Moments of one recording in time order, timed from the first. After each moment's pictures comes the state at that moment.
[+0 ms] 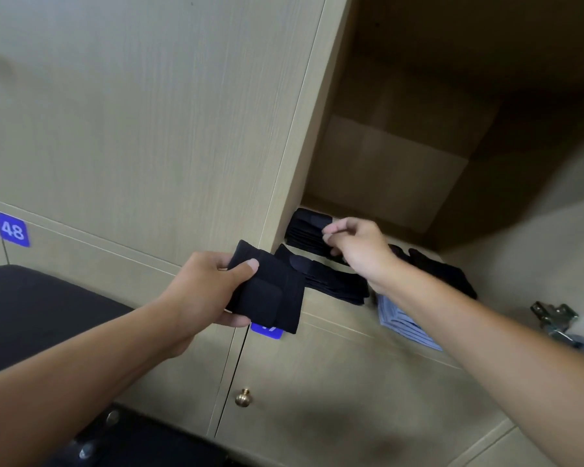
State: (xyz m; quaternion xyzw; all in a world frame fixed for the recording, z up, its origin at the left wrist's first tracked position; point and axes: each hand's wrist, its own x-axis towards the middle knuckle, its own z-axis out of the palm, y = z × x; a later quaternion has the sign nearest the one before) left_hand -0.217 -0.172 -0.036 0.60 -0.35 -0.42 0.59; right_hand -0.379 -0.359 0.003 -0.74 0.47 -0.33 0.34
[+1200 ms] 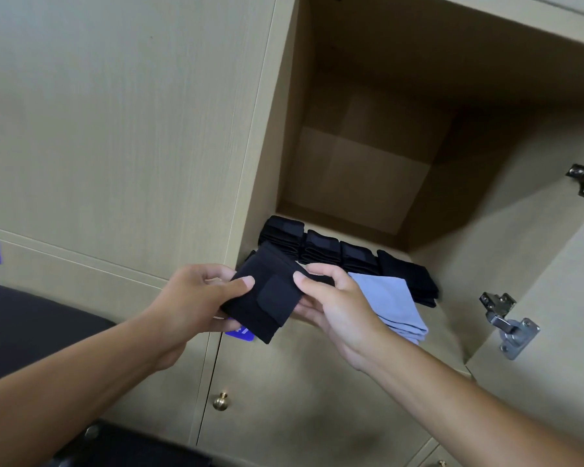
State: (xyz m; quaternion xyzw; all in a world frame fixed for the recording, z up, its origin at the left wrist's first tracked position) left_hand -0.245 -0.164 -0.026 0.58 -0.38 -0.43 0.58; right_hand -0.425 -0.257 -0.013 -0.57 0.39 -0.38 0.62
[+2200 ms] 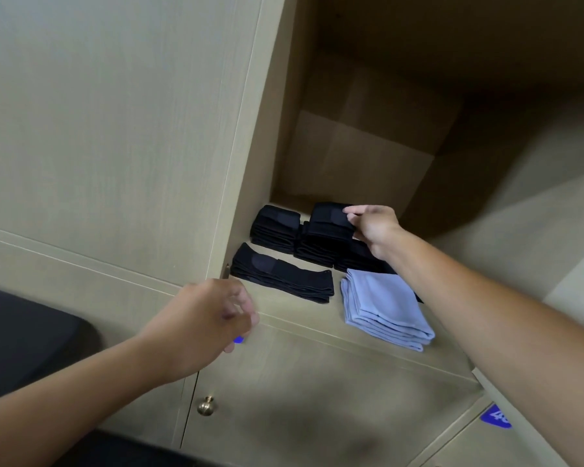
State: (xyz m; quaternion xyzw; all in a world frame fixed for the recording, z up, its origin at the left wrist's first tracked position) left_hand -0.256 -0.183 -0.045 0.68 -0.55 -0.29 0.39; right_hand -0.429 -0.462 0.024 -0.61 0.55 -0.41 0.40
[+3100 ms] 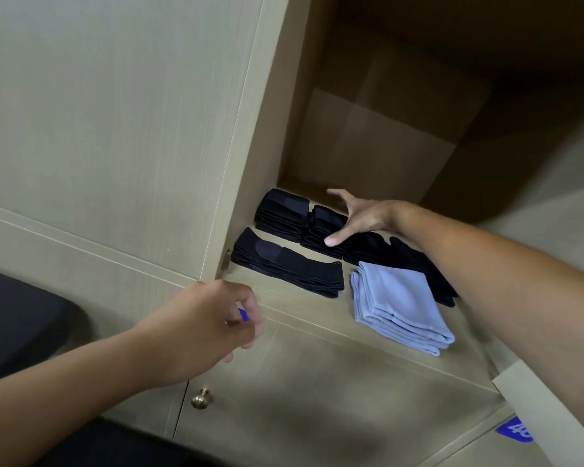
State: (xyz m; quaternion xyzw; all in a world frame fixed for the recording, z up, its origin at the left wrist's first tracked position) left_hand -0.256 -0.194 -0.059 0.68 -0.58 -0.33 0.32; right_hand -0.418 -0.507 0.033 -0.86 0.46 0.09 0.20
